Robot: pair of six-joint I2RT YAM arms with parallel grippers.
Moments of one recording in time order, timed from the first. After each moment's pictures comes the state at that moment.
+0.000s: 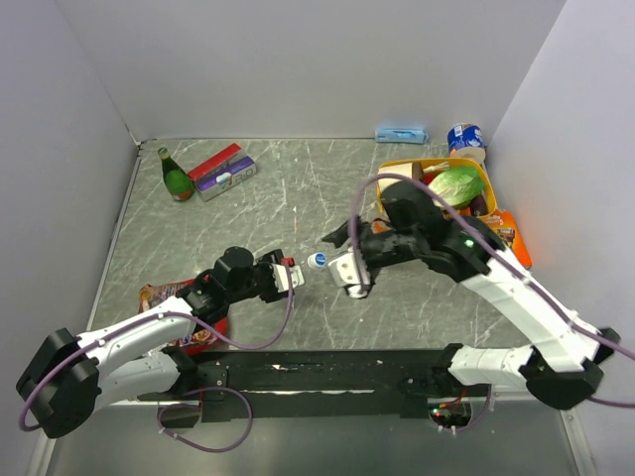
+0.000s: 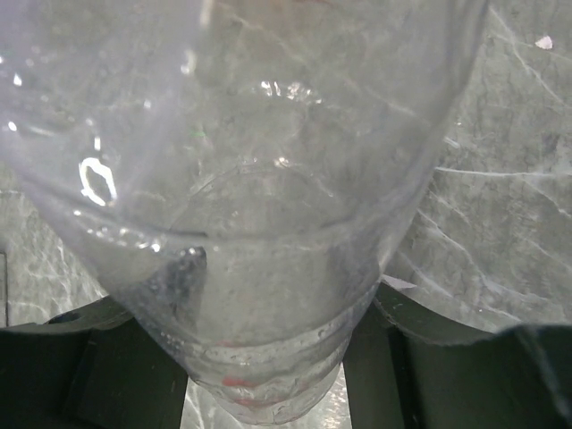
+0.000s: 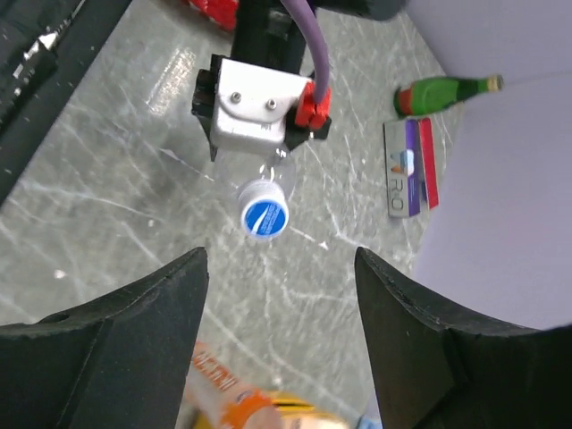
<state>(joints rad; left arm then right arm) -0.76 1.04 0.49 0.12 0.22 0.57 0.82 1.15 1.47 -0.99 -0.56 -1.26</state>
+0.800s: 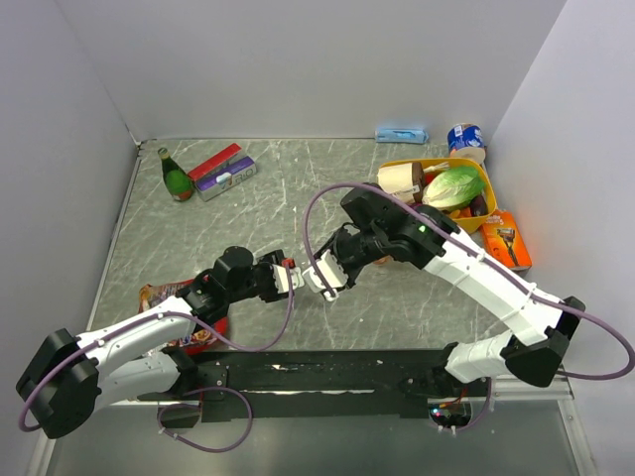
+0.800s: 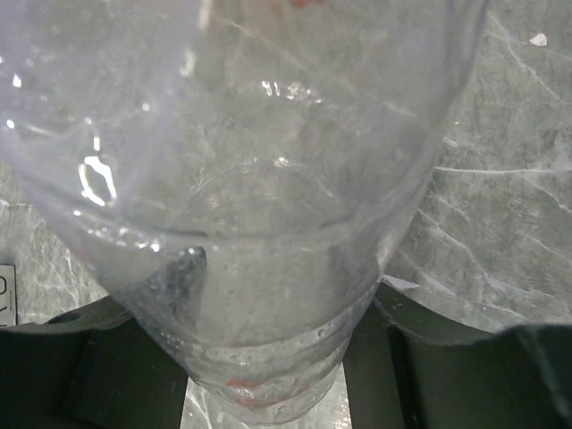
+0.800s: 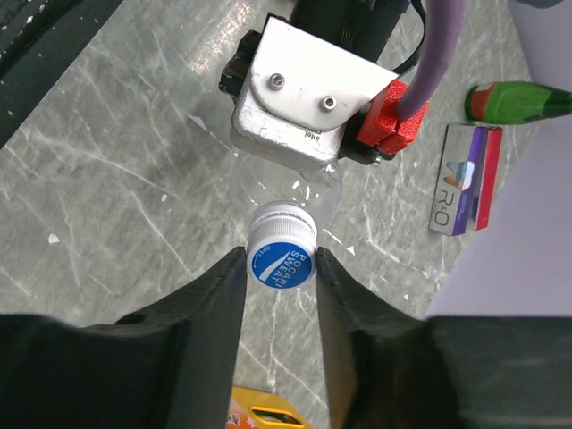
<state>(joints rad) -0.76 1.04 0.49 0.12 0.24 0.61 0.88 1.34 1.49 -1.05 -0.48 -1.42</state>
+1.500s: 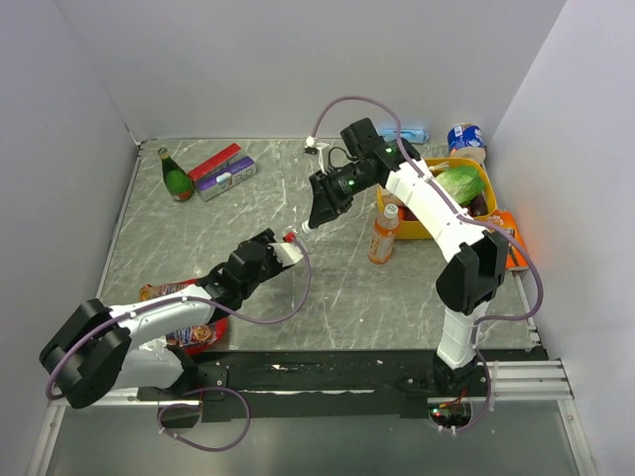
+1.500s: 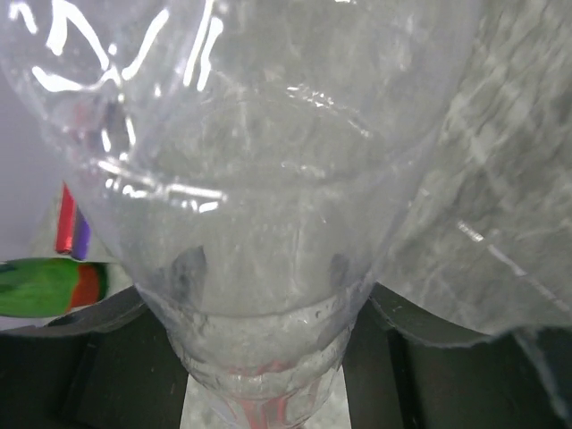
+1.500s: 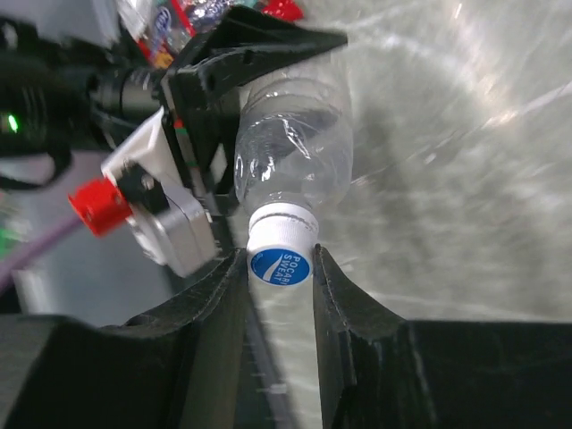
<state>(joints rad) -0.76 1.23 0.53 0.31 -0.31 0.54 0.53 1.86 1.93 -1.09 -0.77 -0.20</state>
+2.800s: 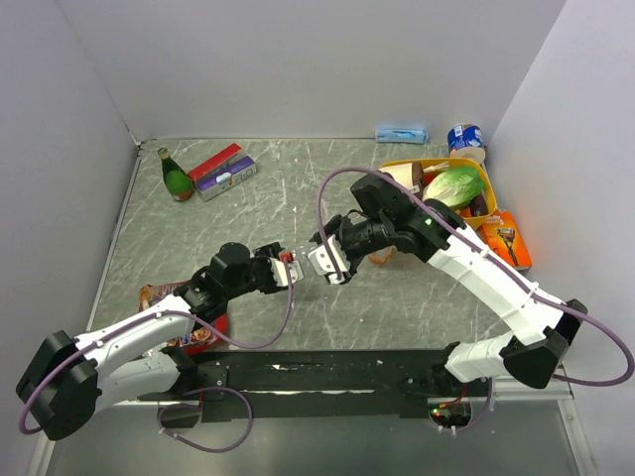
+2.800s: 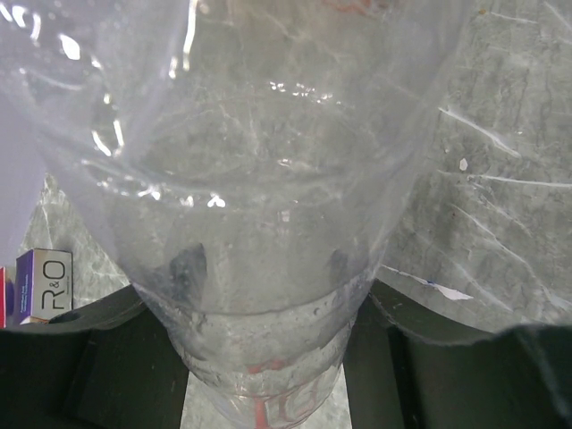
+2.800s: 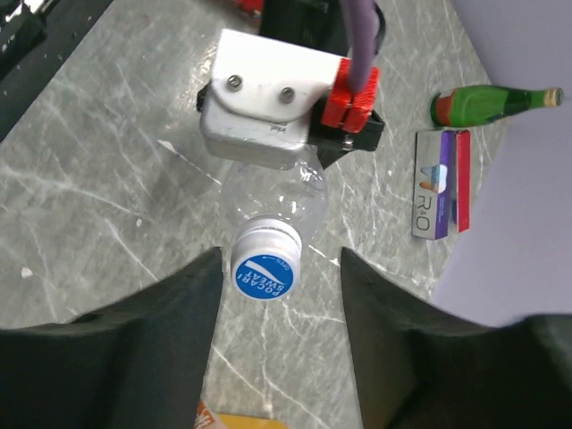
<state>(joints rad) -0.73 1.03 0.51 0.15 0.19 0.65 0.79 1.33 1.48 -0.96 -0.60 -1.38</state>
